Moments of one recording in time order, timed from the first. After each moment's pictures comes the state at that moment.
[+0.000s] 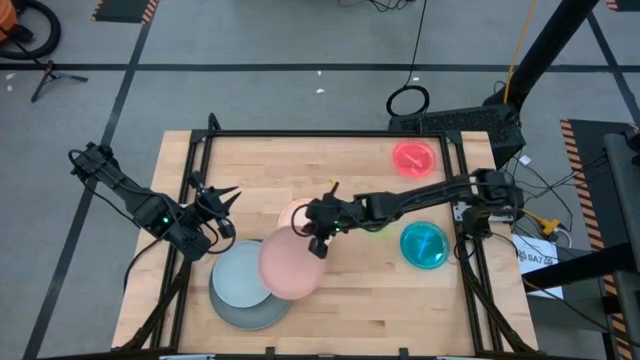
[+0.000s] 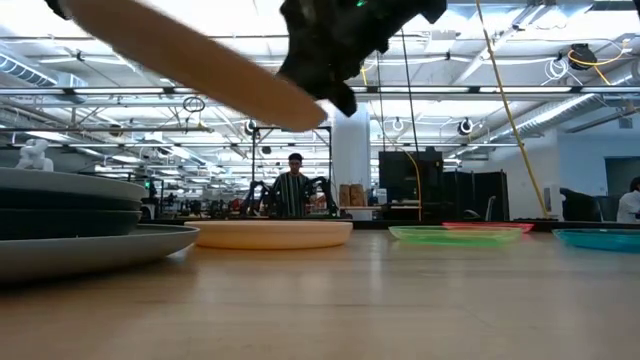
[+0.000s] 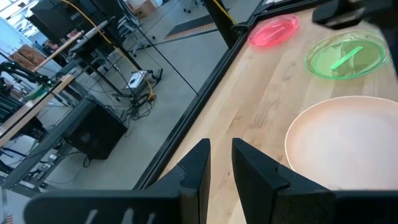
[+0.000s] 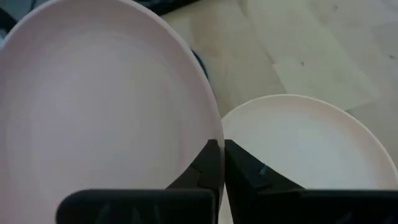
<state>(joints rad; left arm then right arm) -0.62 0.91 0.86 -1.04 -1.15 -0.56 0.09 1.81 1.30 -0.17 0.06 0.42</state>
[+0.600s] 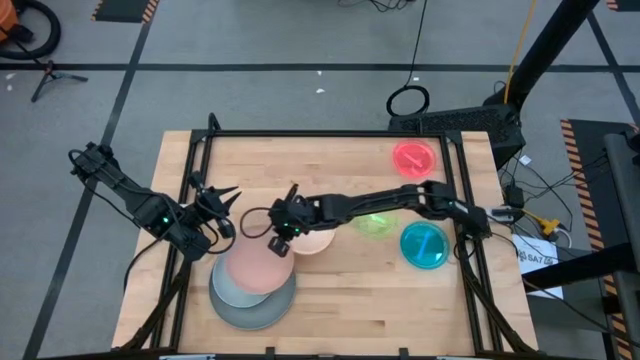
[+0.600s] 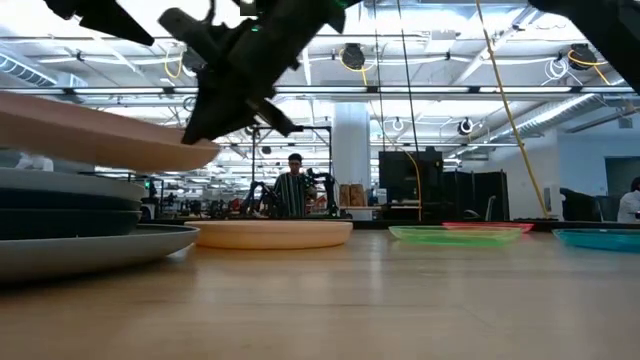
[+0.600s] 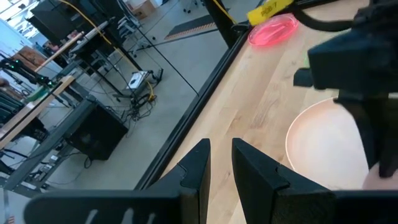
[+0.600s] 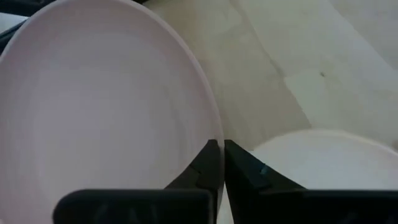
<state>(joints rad) -0.62 0.91 0.86 -1.04 -1.15 -0.55 0.08 2.25 1.94 -0.52 0.08 0.52</state>
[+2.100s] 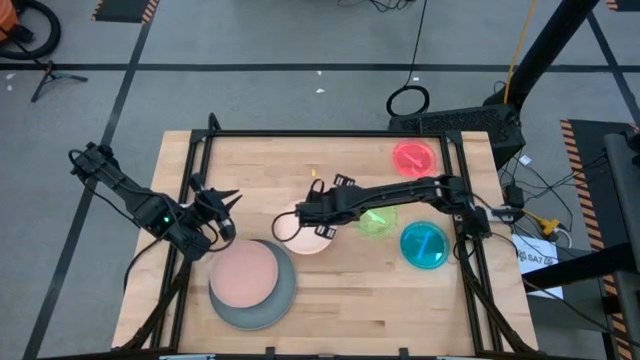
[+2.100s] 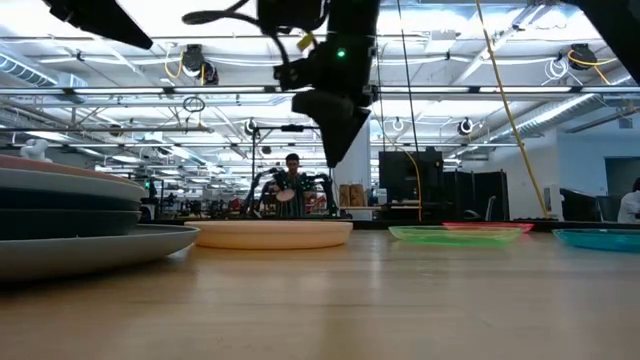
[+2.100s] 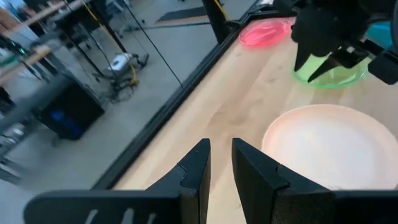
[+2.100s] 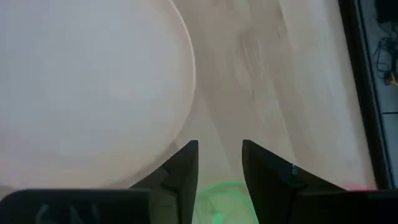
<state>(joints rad) -0.62 0.91 0.86 -1.04 -1.09 -0.71 0.05 2.13 1.86 -1.21 0.50 0.38</state>
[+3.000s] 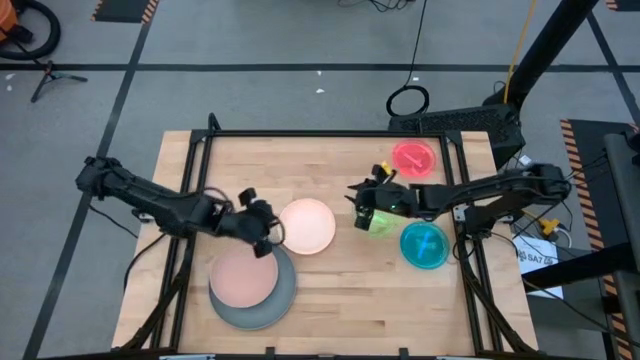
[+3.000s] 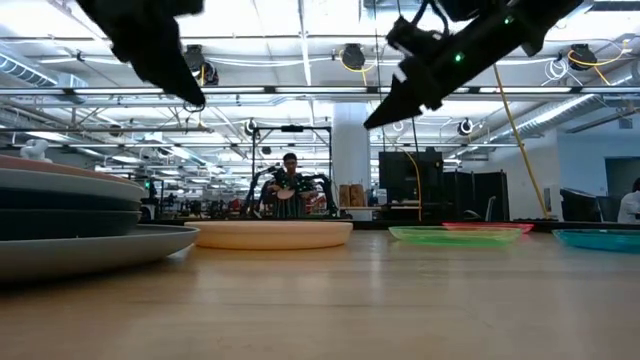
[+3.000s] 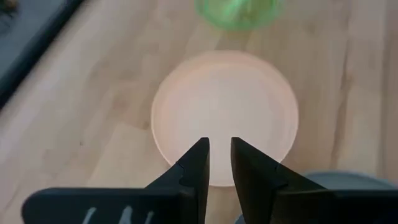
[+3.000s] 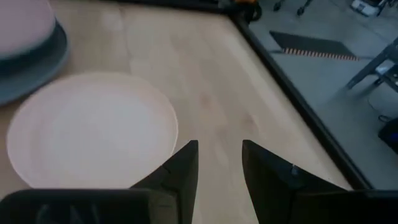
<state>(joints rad) -0.30 1.21 0.86 -0.57 -0.47 -0.43 0.00 1.36 0.71 0.10 0.41 -0.05</state>
